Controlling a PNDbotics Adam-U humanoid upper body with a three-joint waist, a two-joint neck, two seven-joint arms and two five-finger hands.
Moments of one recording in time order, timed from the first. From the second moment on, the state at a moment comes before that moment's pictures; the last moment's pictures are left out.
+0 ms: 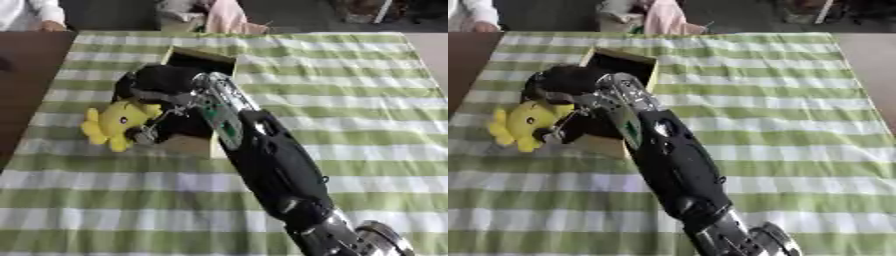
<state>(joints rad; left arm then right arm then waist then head) -0.33 0.23 0.06 -1.98 0.18 -0.28 0.01 -1.07 0.19 0.11 -0.96 1.17 -0.67 0.47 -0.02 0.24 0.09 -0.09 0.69</state>
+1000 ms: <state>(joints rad) -0.33 0.23 0.06 -1.98 0.18 -0.27 0.00 -1.07 0.19 0.11 -0.97 1.41 -0.67 0.33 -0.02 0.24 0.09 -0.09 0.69</state>
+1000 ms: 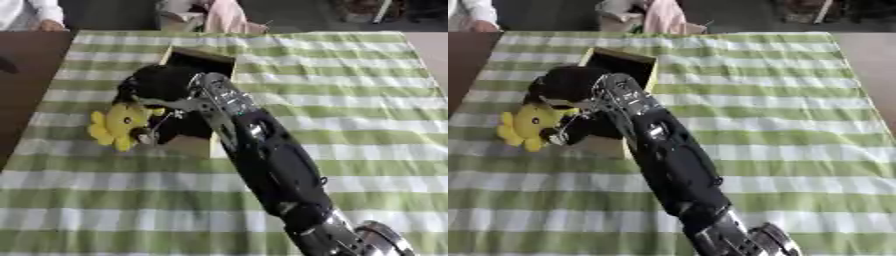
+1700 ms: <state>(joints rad) -0.33 0.23 0.06 -1.98 0.18 -0.27 0.00 -1.12 0.17 0.08 -0.96 1.43 -0.62 0.29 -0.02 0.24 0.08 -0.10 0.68</state>
